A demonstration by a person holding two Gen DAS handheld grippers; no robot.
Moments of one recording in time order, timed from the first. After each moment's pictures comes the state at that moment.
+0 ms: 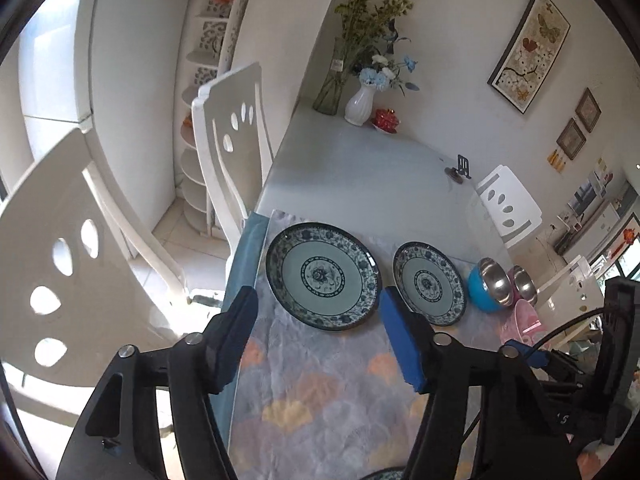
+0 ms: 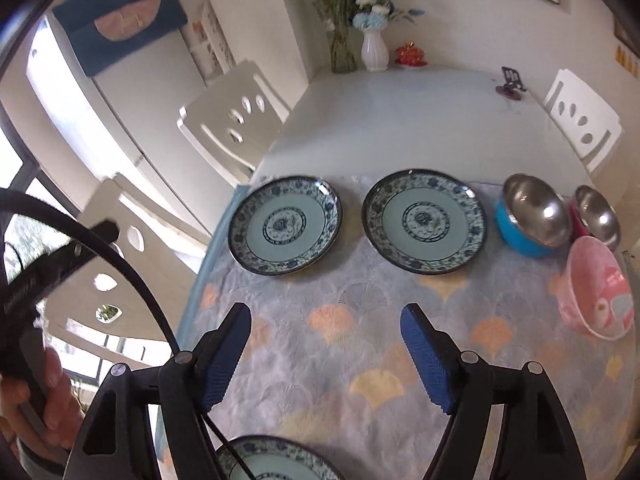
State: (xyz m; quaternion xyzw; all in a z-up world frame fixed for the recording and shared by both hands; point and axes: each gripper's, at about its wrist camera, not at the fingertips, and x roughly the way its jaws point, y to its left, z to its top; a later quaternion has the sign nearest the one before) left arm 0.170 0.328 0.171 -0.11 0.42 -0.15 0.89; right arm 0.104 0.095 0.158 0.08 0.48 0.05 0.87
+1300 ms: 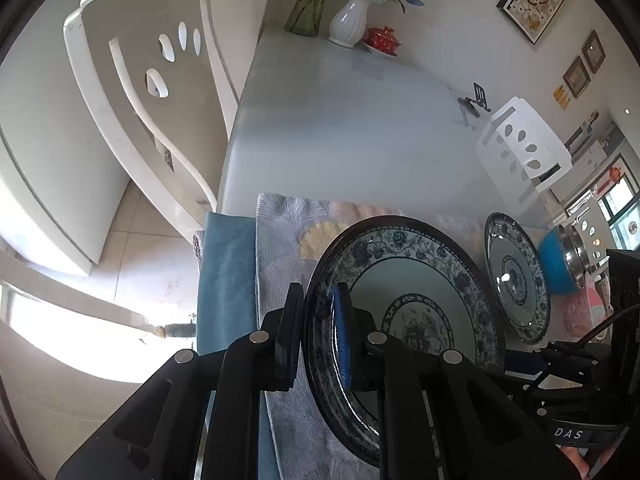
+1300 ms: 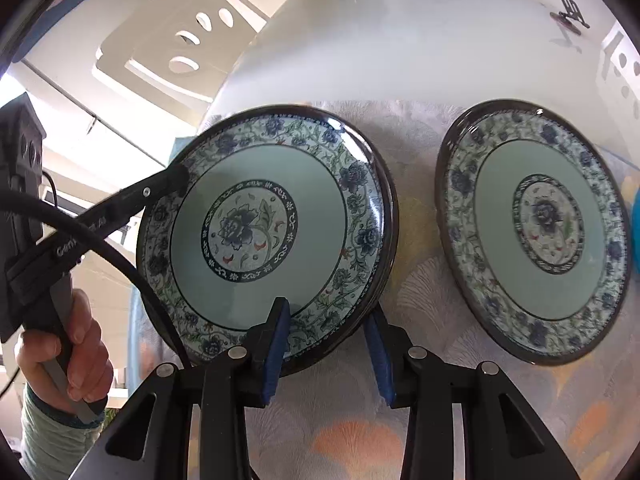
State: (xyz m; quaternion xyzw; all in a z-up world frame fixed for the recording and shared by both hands) left arm 0.328 0.297 0.041 -0.05 0.49 -0.23 0.84; right arm 0.251 0.119 0.028 0.11 0.60 0.06 0.79
